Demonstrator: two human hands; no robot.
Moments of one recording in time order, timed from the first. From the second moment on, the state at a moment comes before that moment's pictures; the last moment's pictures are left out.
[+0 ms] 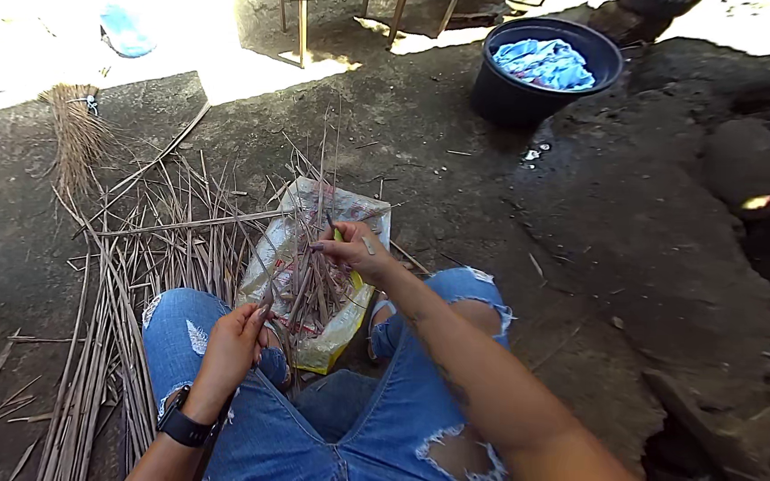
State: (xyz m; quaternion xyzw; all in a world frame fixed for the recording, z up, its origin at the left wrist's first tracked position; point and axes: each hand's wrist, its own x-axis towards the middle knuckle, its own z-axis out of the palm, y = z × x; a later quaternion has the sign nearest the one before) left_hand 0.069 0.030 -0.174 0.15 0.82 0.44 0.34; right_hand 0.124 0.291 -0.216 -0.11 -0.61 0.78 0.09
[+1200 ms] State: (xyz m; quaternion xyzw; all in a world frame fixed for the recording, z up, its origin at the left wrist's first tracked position) left_hand 0.064 0.054 -0.169 0.12 0.73 0.53 0.41; right_hand 0.130 0.238 -0.225 0.03 -0.55 0.82 -0.16
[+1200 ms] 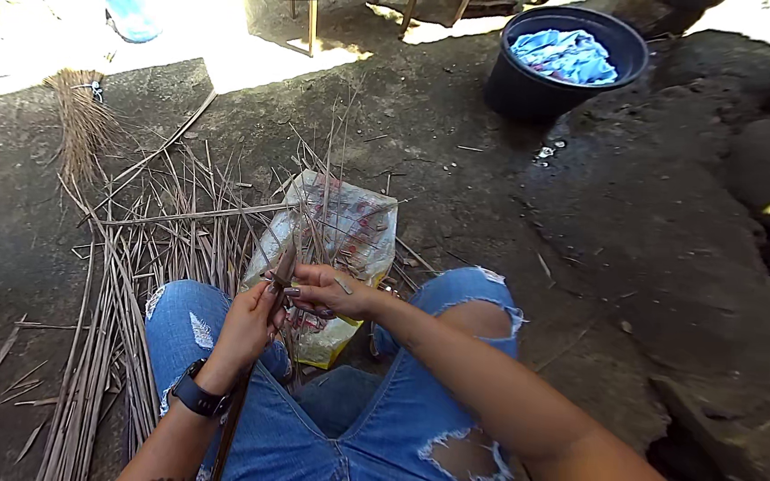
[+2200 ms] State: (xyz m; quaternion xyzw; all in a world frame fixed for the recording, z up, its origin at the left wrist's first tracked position) left_hand 0.058 0.051 -0.161 0.05 0.65 0.57 0.50; right_hand 0.130 0.243 -0.229 0.09 -0.88 0.46 0.08
